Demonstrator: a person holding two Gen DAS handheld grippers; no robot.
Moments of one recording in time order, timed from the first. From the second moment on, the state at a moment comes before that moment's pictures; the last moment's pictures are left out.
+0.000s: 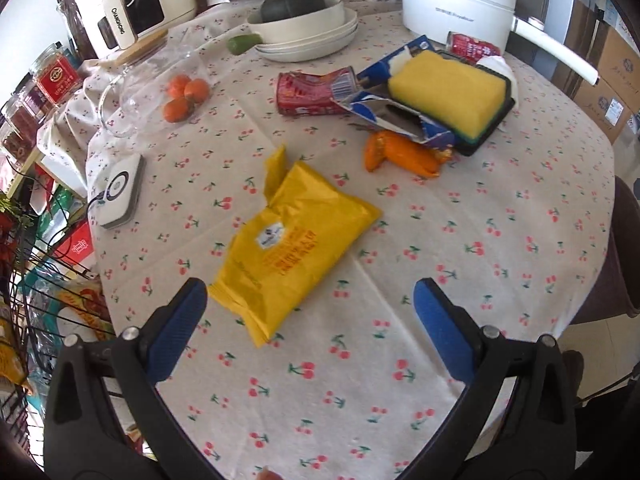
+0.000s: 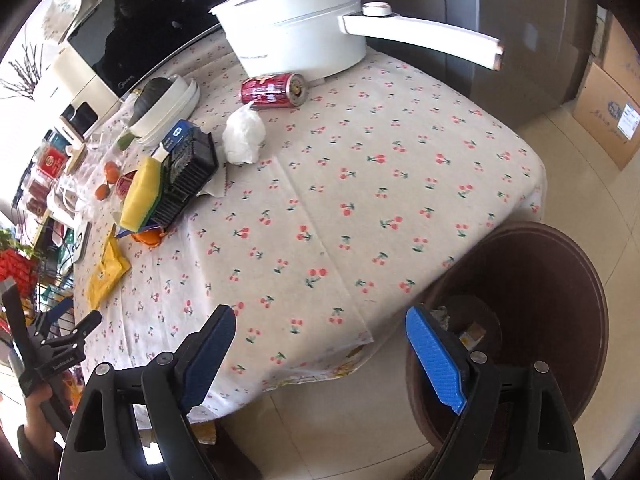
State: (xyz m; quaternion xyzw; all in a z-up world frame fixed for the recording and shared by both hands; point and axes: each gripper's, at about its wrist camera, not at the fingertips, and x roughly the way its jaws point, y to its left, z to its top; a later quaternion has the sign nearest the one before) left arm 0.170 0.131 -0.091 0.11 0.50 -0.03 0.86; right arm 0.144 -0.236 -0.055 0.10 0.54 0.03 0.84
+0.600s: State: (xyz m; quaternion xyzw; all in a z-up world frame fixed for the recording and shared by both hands) left arm 0.225 0.165 -0.139 0.03 0.56 -0.03 0.83; right arm 0.182 -0.169 -0.094 0.02 0.57 0.05 0.82
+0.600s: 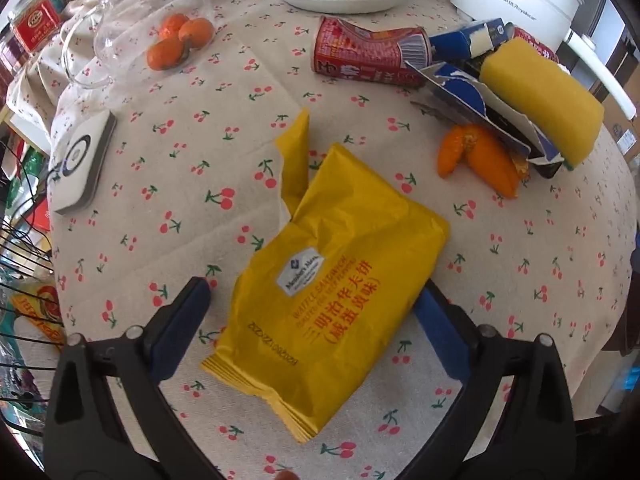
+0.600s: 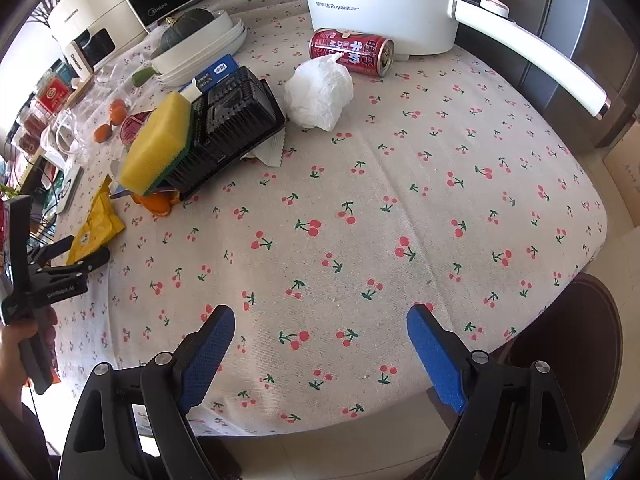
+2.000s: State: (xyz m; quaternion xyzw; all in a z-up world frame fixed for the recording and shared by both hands) left arm 0.175 0.145 -0.068 -0.07 0.51 -0.06 0.85; right arm 0.214 -0.052 -0.043 -0.11 0.47 0.13 0.87
